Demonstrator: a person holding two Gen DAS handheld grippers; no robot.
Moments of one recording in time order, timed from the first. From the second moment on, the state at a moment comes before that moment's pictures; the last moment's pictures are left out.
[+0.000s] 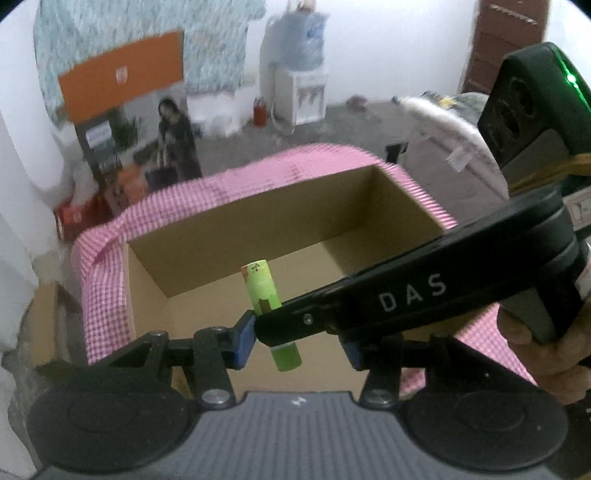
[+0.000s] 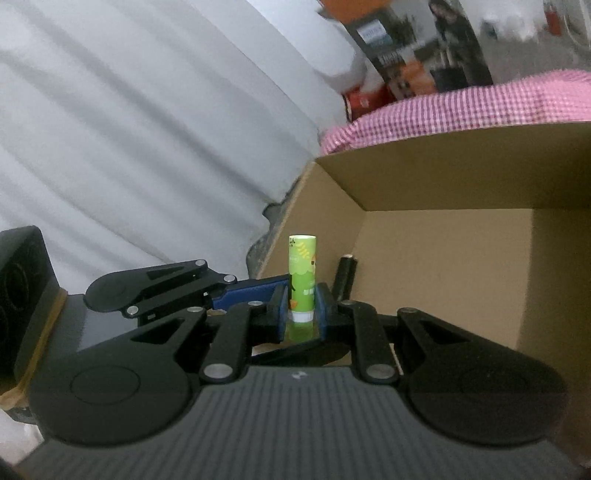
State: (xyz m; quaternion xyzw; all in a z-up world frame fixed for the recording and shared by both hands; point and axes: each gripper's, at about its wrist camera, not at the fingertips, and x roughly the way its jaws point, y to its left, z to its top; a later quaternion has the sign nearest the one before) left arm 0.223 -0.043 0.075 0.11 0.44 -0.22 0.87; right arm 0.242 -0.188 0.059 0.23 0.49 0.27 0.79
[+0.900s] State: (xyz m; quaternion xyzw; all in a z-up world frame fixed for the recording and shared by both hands) left arm 0.301 -0.020 0.036 0.12 0.48 -0.15 0.86; right arm 0.362 -0.153 -0.064 0.28 0.61 0.19 0.72
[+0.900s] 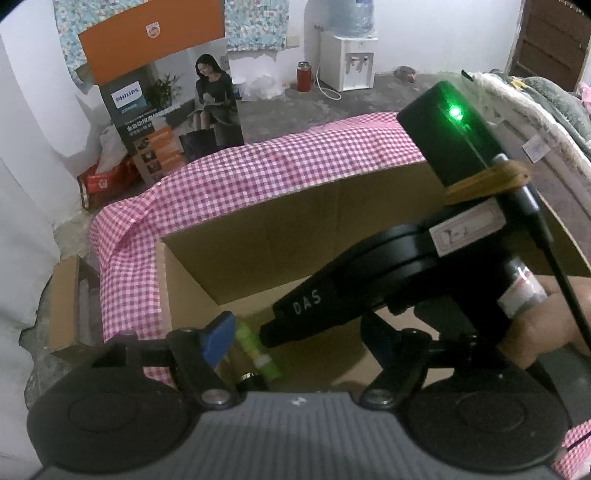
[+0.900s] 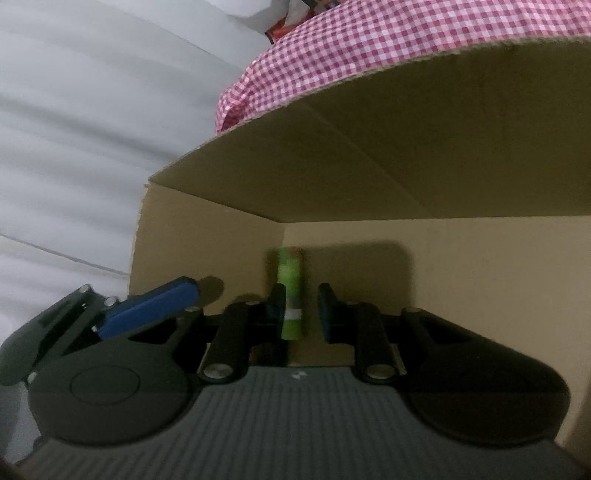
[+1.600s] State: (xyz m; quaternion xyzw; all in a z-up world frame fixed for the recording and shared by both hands) left arm 0.180 -0.011 0.134 0.09 0.36 -0.22 0.90; right arm 0.174 -0.257 0.109 0.25 0.40 0.23 0.85
